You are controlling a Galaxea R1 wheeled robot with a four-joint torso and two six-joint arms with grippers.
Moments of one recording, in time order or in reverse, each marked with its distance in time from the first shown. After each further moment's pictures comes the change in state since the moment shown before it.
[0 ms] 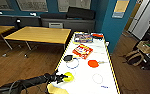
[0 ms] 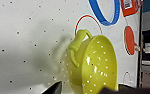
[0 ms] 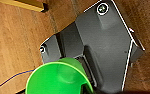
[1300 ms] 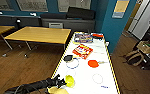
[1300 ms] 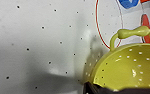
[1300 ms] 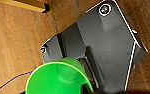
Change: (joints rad) left arm 0.066 0.053 -0.060 0.097 -0.007 -0.028; right arm 0.009 0.009 -0.003 -0.001 0.000 0.001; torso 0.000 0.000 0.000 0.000
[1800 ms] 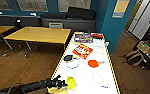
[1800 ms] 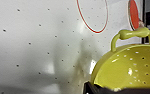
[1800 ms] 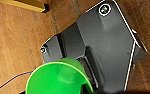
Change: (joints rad) left arm -0.009 -0.093 0.222 0.063 0.003 0.000; right arm -0.001 0.000 -0.001 0.000 0.000 0.000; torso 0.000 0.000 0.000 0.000
